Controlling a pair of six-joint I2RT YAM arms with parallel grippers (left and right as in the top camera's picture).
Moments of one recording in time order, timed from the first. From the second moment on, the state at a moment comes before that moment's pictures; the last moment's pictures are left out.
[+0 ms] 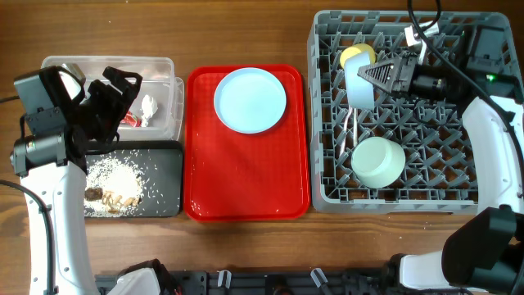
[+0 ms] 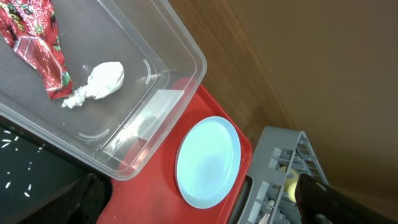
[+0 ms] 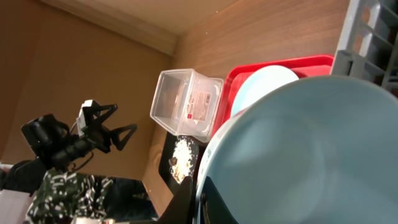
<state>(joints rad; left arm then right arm) 0.30 1.28 1.15 -0.70 0.44 -0.71 -0.20 1.61 1.34 -0.74 -1.16 0.16</state>
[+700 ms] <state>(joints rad) 0.30 1.28 1.15 -0.70 0.44 -0.71 -0.20 1.61 1.11 -0.51 -1.17 0.14</state>
